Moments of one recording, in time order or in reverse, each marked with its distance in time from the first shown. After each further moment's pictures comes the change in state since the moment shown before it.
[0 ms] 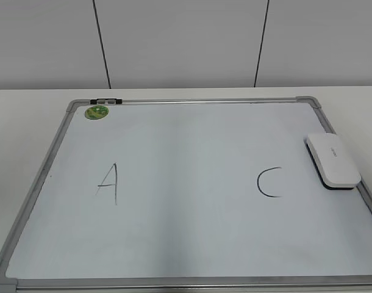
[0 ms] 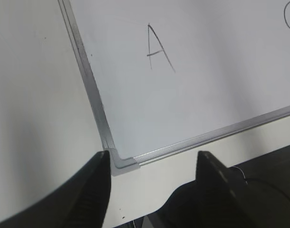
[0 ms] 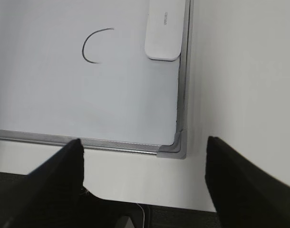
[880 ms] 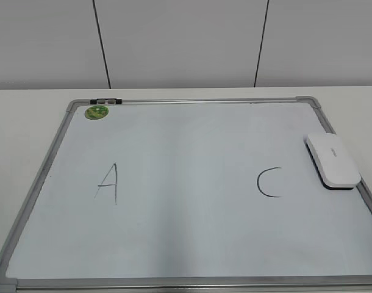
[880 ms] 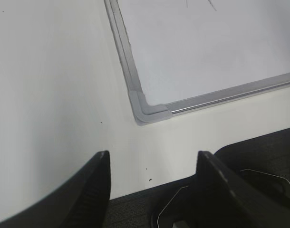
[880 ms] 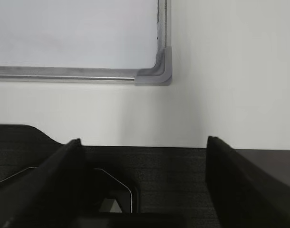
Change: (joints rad) left arm 0.000 -0.533 0.562 0.115 -0.147 -0.023; right arm 0.000 -0.477 0.489 -0.093 0.004 0.062
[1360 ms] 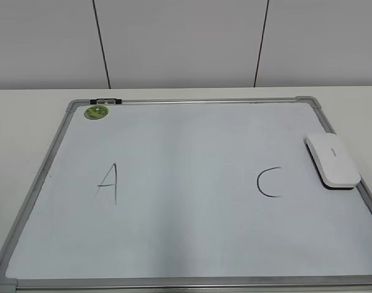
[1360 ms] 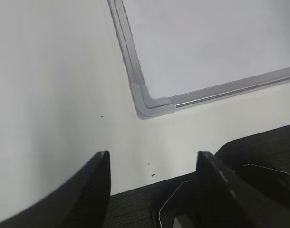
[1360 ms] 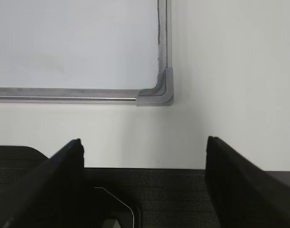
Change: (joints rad) left arm 0.000 -0.001 0.043 0.008 -0.020 0.000; right arm 0.000 0.000 0.046 0.003 -0.117 0.006
